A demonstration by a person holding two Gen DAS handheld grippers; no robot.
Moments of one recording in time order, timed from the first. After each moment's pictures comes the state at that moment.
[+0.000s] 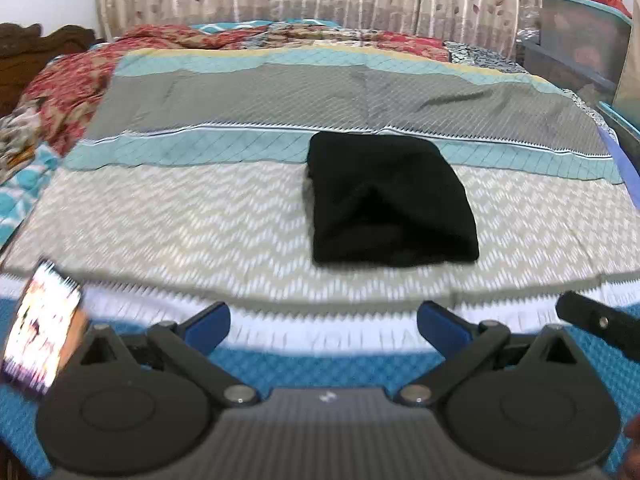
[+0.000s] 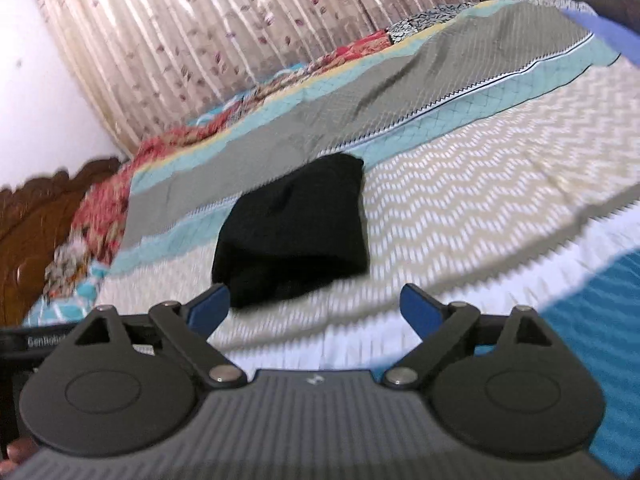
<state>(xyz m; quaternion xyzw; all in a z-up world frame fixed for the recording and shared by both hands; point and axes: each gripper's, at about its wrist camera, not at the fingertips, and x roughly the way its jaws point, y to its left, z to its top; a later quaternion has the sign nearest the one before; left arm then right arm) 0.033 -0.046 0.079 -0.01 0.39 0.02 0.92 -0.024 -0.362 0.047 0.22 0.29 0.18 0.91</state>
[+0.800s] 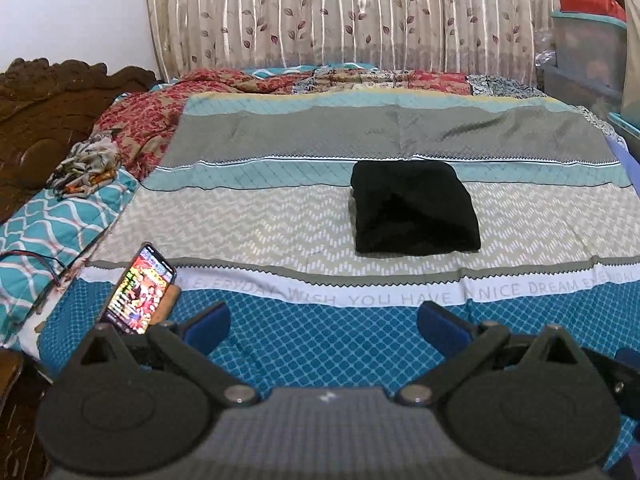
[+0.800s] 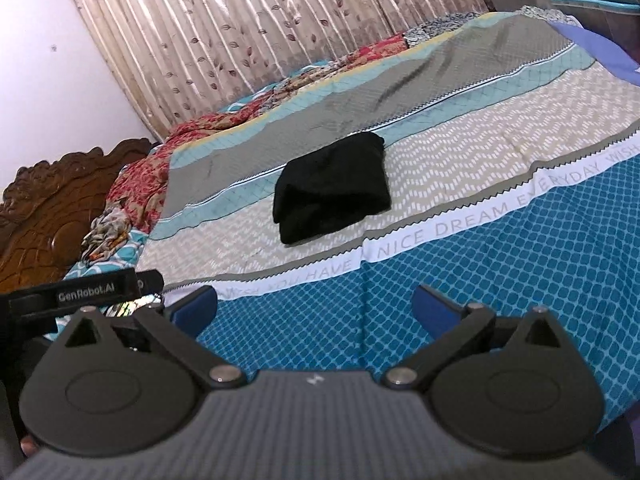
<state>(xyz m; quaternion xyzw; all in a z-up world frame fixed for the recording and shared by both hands) -0.079 -0.070 0.123 0.03 0.33 0.09 0.94 -0.124 -0.355 0.065 0.22 0.29 0.21 0.91</state>
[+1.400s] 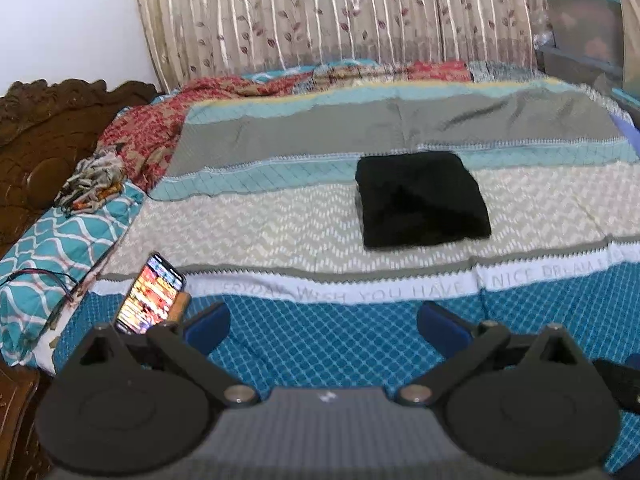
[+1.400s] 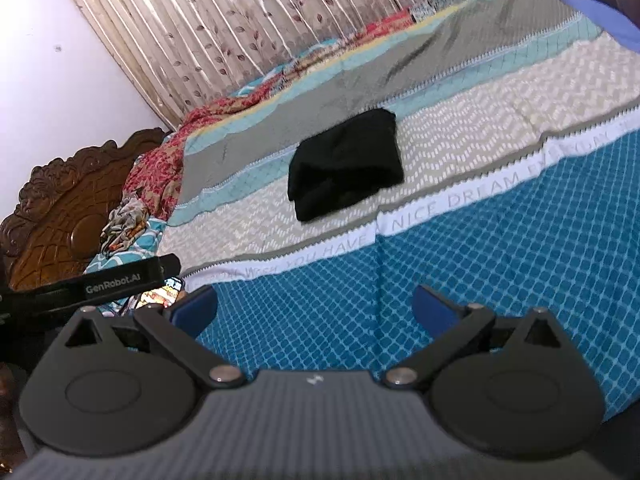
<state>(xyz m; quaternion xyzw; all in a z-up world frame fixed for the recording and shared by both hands) -0.068 -0.080 0.106 0.07 0.34 0.10 0.93 -0.119 -0.358 0.053 0.25 0.33 0.23 0.88</state>
